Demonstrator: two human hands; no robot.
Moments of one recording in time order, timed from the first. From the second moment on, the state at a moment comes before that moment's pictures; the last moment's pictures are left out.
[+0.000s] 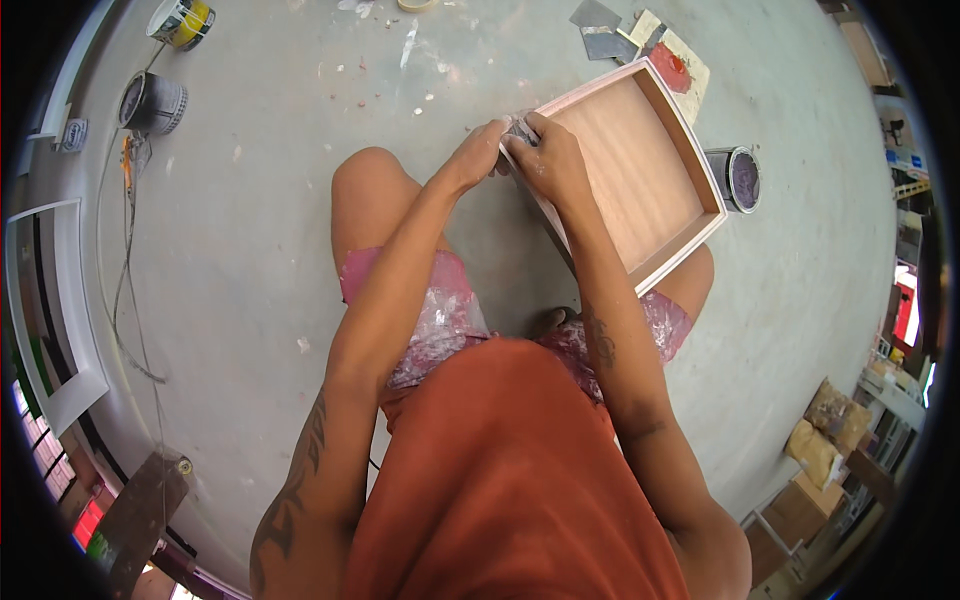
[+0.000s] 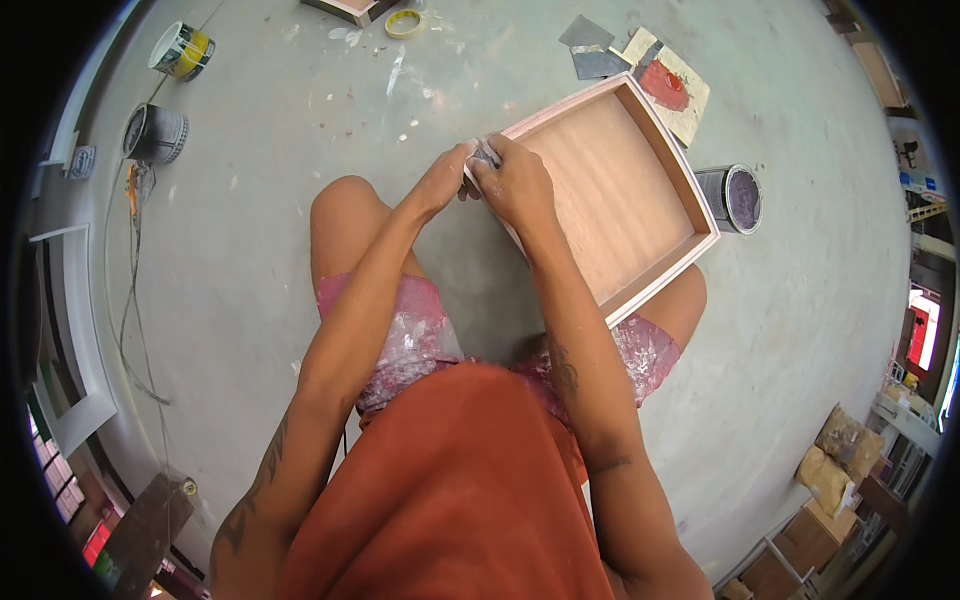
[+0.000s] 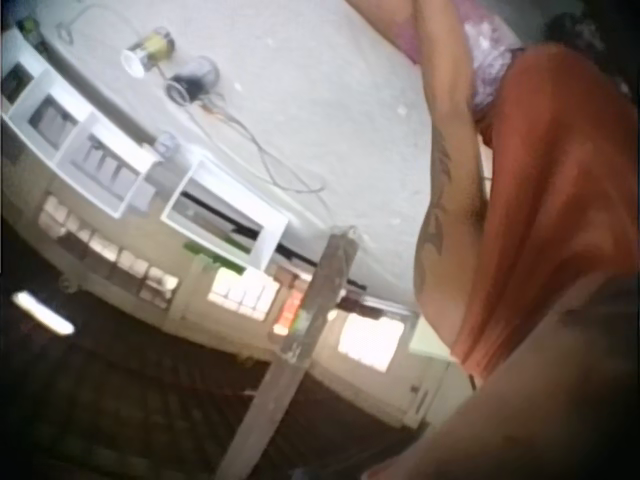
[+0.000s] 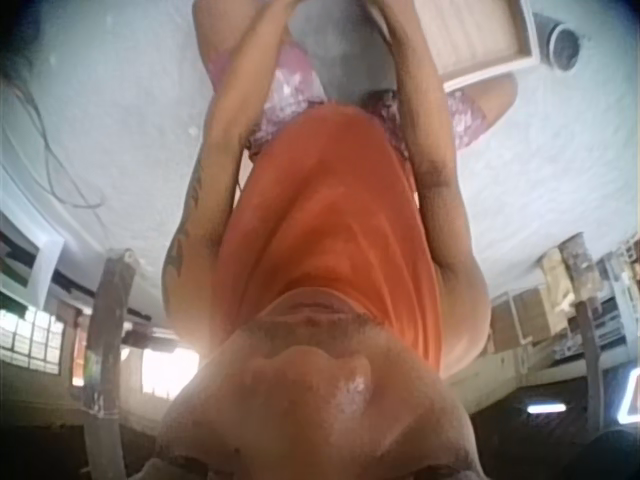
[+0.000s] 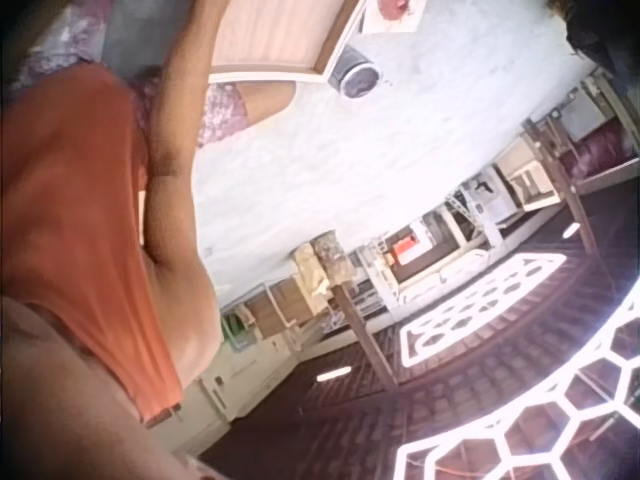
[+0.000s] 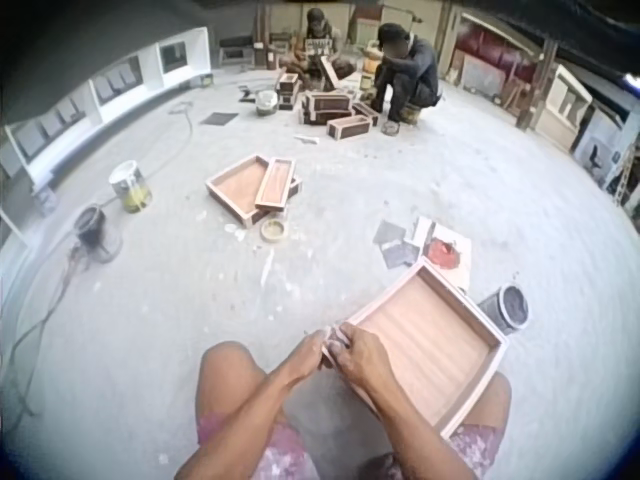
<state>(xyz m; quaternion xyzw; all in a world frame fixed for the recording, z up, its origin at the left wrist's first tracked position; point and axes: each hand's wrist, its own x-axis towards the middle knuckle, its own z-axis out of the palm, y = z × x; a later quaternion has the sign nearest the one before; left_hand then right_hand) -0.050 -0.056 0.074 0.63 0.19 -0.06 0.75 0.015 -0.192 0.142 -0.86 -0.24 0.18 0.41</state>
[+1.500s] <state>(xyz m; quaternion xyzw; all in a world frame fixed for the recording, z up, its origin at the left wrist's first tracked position) -0.045 -0.059 0.081 0.65 0.20 -0.07 0.73 0.013 -0.209 0.150 -0.86 -0.23 0.20 0.40</state>
